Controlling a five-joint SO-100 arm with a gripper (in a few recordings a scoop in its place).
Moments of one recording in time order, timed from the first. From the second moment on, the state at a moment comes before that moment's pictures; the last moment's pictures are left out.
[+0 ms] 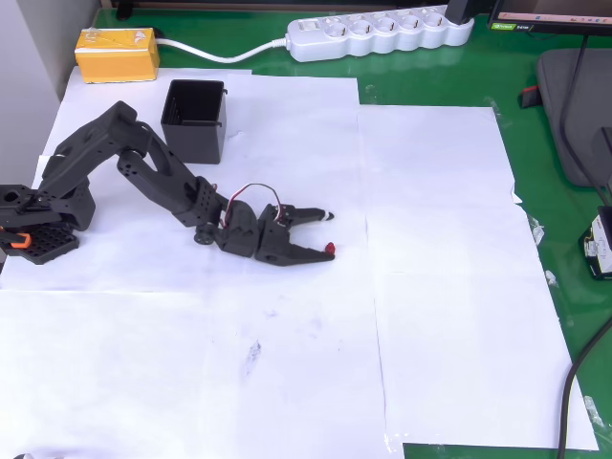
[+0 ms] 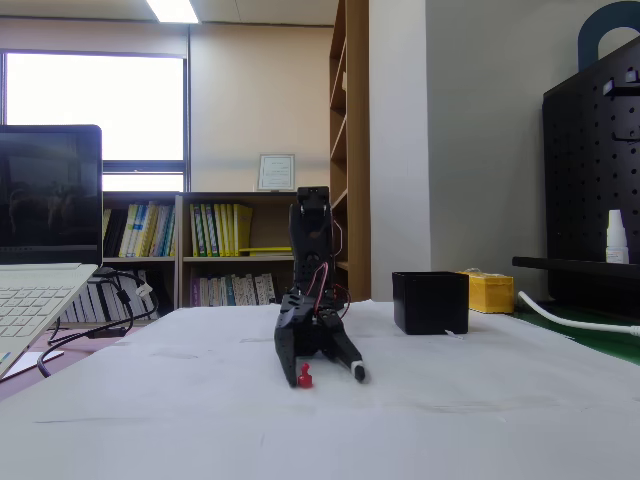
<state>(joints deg) 6.7 141.4 79.5 -45.4 -90.4</state>
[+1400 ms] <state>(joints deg) 6.9 141.4 79.5 -44.8 -91.4</state>
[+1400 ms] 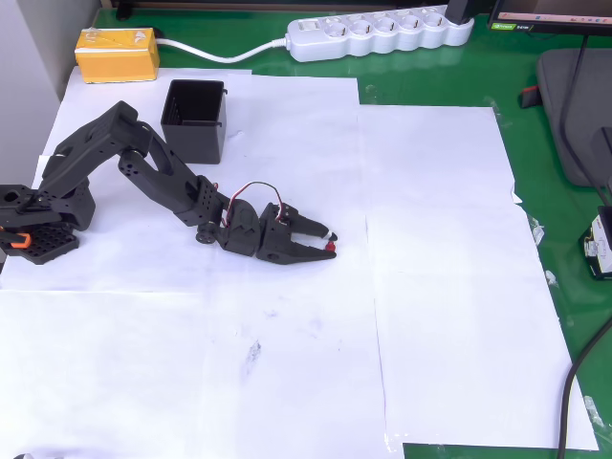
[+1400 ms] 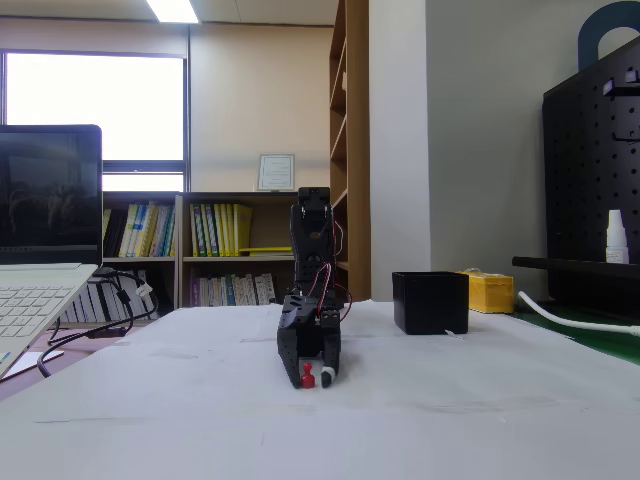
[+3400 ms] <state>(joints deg) -36.3 102.8 129.6 101.9 -35.6</state>
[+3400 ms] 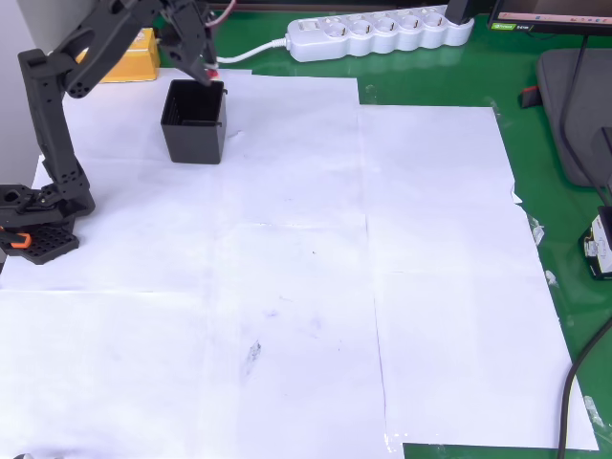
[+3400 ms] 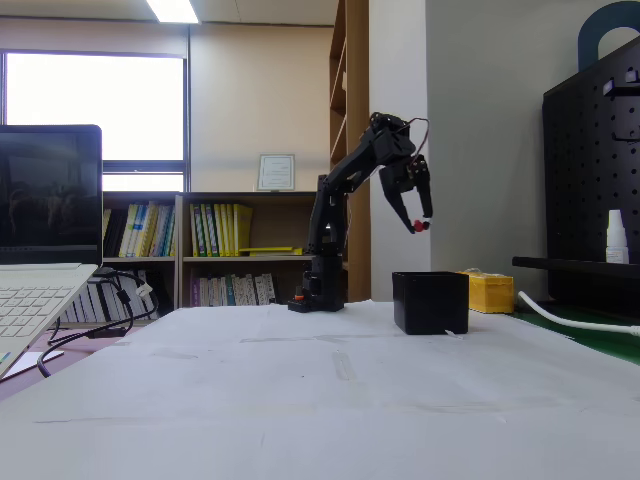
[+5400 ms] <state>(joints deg) -4.6 34.7 64.9 75.4 -61.7</state>
